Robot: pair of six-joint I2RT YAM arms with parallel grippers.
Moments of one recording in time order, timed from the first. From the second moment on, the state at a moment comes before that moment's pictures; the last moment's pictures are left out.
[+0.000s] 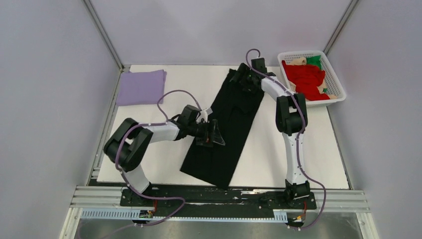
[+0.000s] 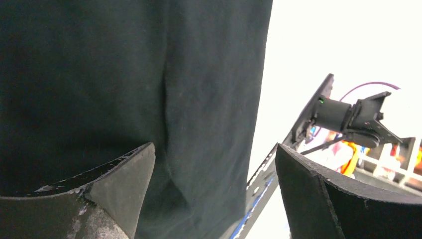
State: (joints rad) left arm -0.57 1.66 0.77 0.04 0.63 -0.64; right arm 0.21 2.34 1.88 -0.34 -0.17 0.71
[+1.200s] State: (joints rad) left arm -0.70 1.36 0.65 -0.31 0.49 -0.52; right arm 0.29 1.35 0.87 -0.39 -0.15 0.65
